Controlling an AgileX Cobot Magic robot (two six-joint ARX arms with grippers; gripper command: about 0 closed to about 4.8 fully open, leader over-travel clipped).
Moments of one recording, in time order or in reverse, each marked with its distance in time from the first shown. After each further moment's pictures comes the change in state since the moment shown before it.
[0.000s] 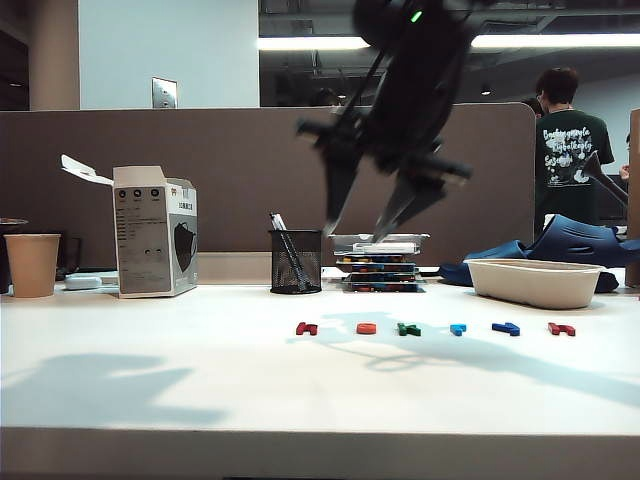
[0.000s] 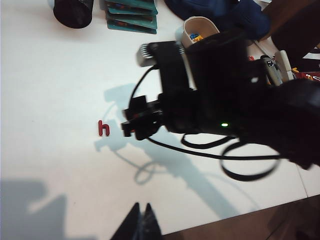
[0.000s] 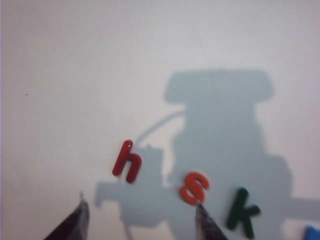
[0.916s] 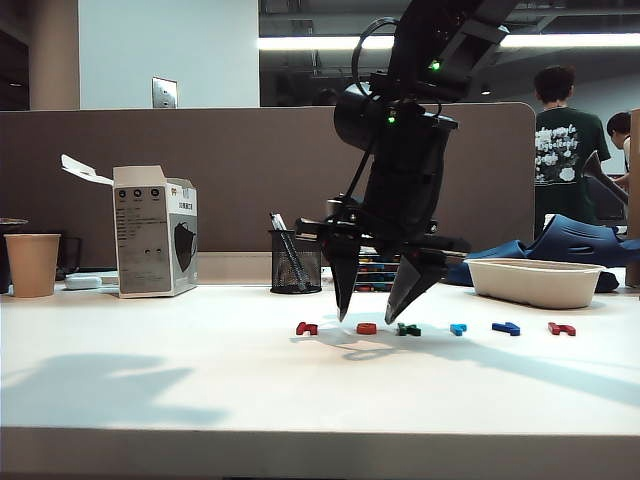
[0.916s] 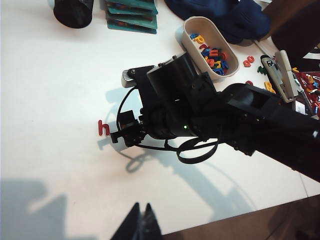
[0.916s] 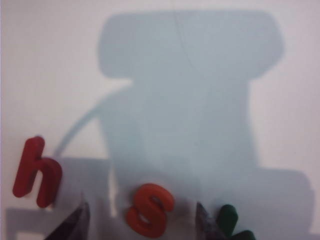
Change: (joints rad) left arm 0.000 0.000 0.000 0.000 0.000 0.000; right arm -0.003 0.171 0.019 -0.019 0.046 0.000
